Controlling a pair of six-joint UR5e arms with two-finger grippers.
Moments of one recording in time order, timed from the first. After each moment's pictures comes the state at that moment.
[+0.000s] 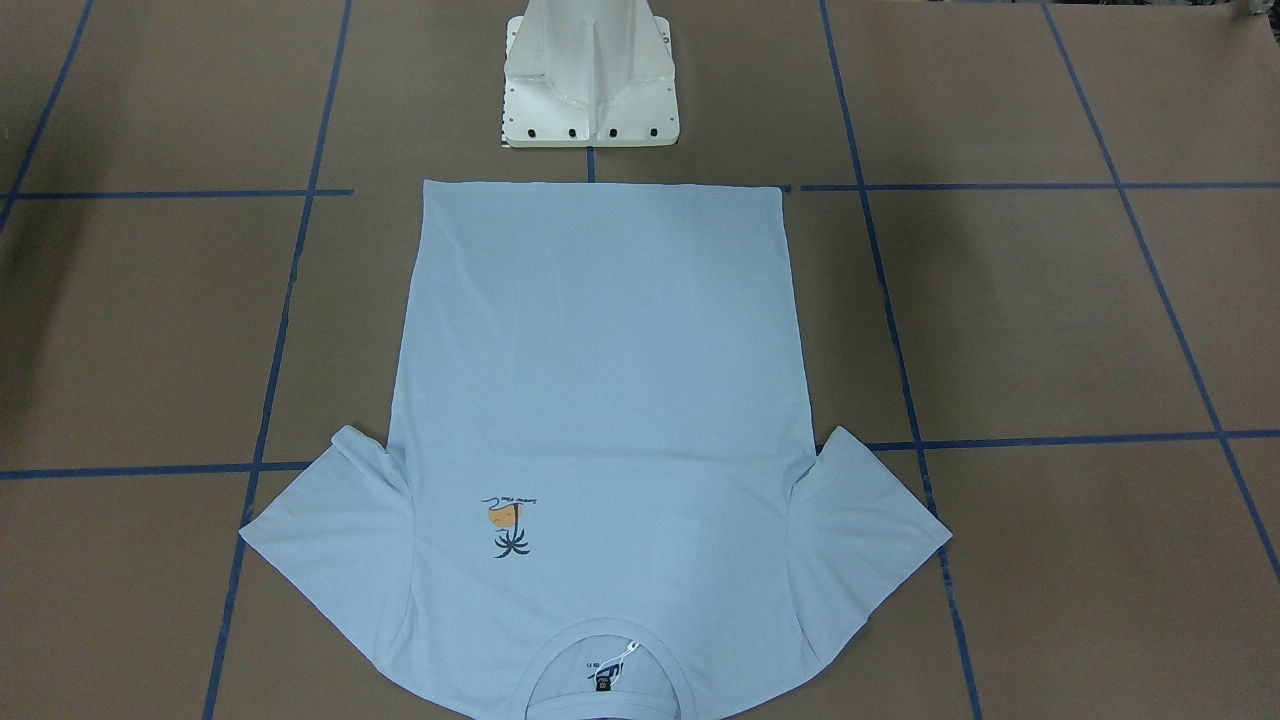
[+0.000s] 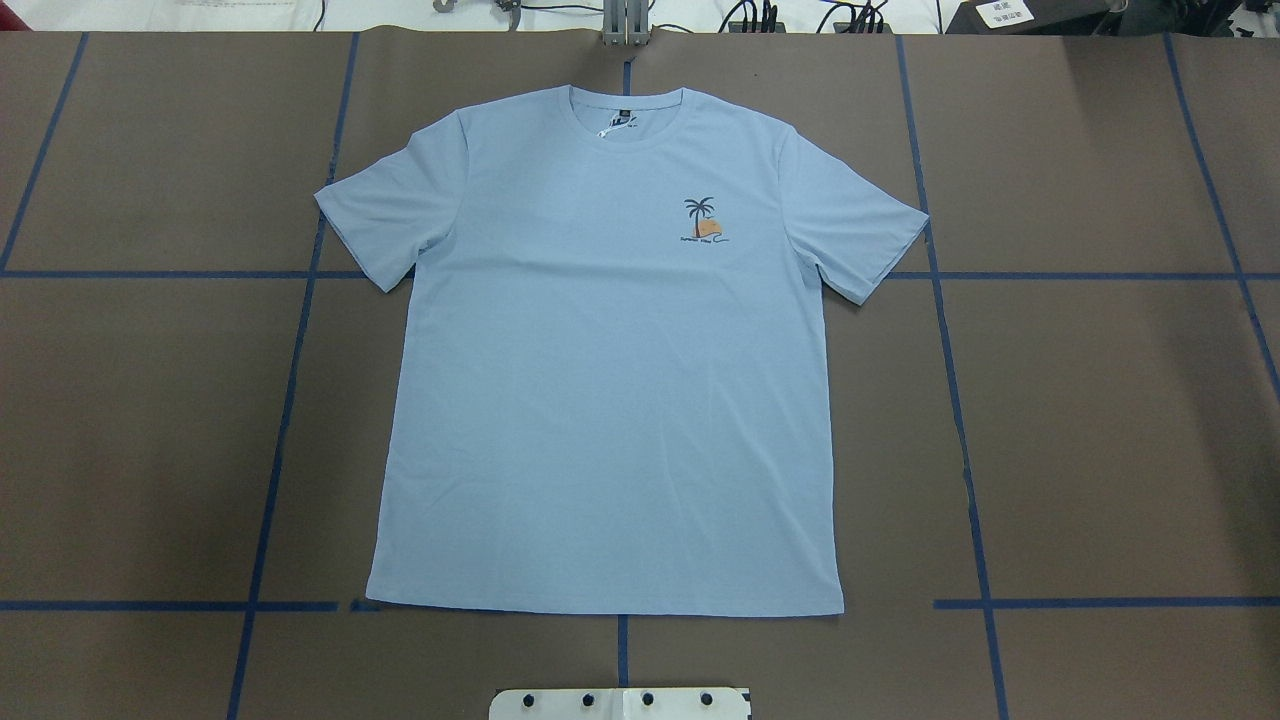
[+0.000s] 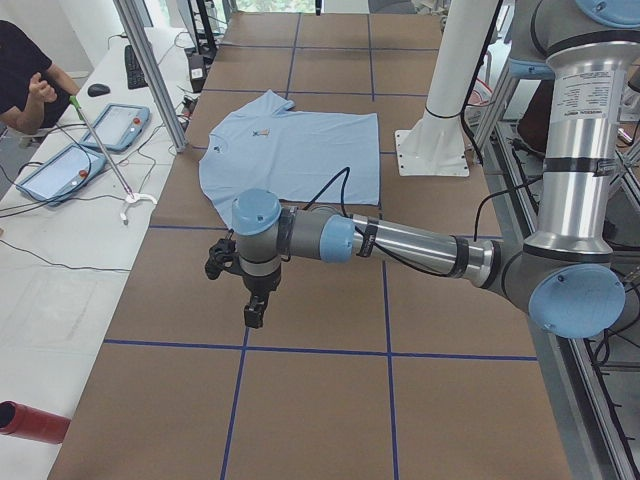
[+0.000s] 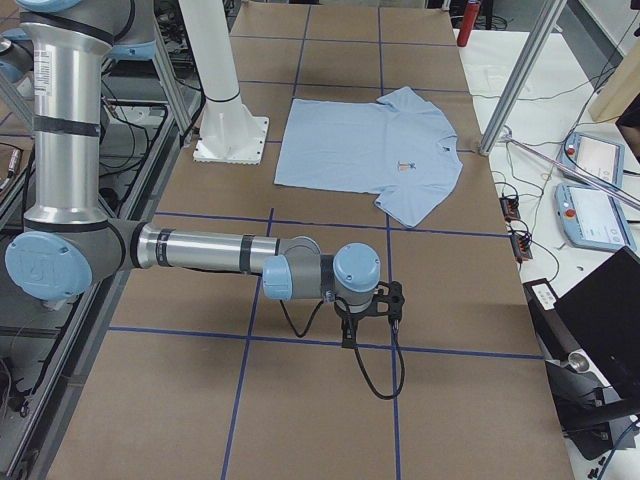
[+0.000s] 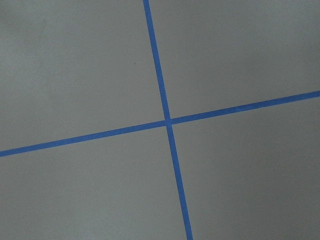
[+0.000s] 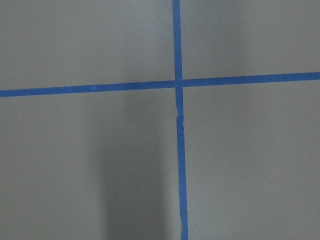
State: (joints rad) left arm -1.55 -1.59 -1.75 -1.51 -2.29 0.09; right arm 1.55 -1.66 1.63 -1.46 2.43 0.13
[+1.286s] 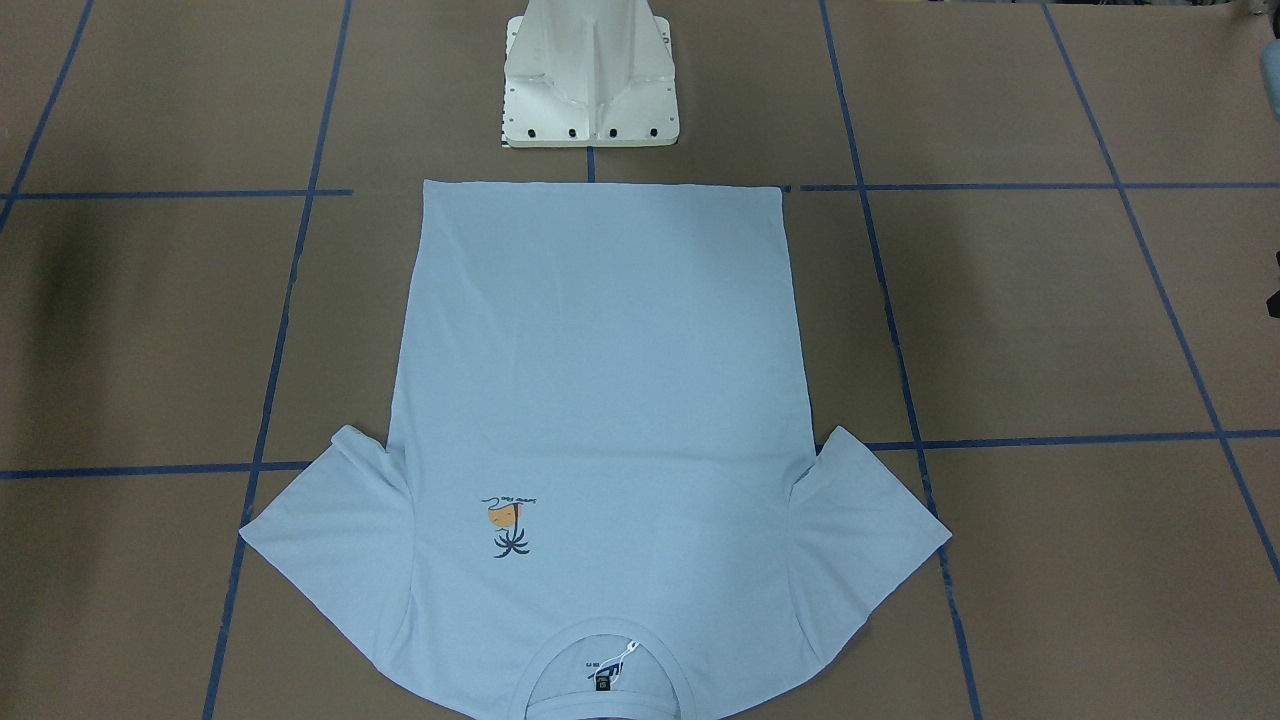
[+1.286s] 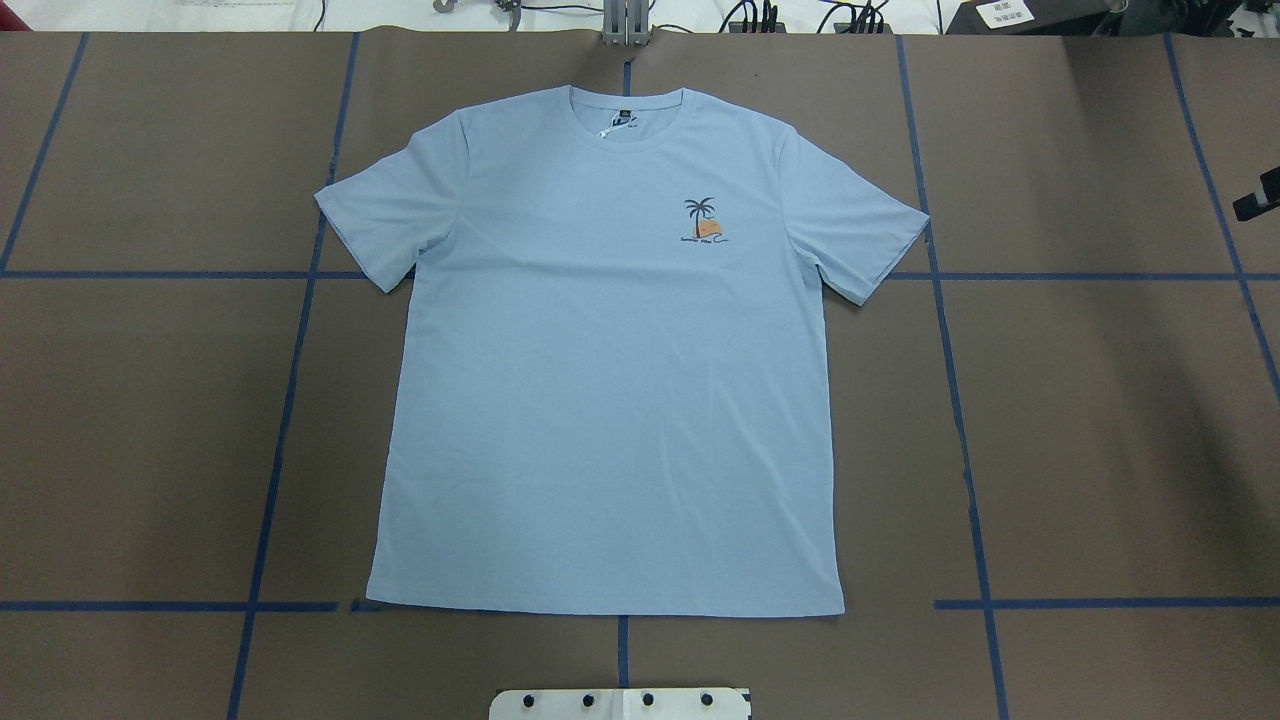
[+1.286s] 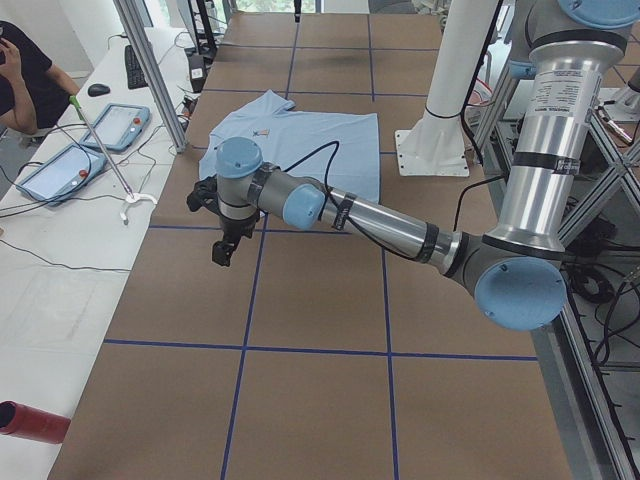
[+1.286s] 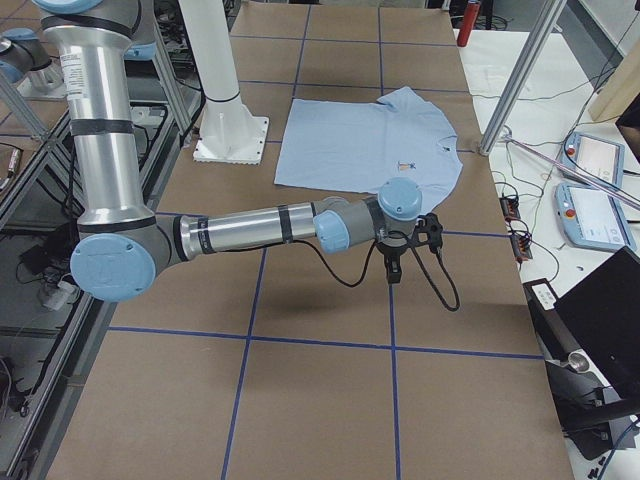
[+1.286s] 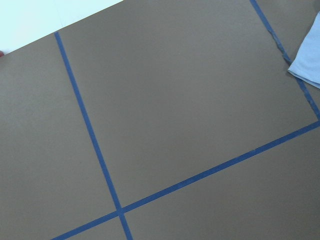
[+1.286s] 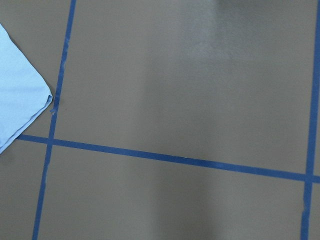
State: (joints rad) left arm -1.44 -1.74 -1.74 -1.69 -2.34 0.00; right arm 1.39 -1.46 1.63 -1.32 2.47 0.30
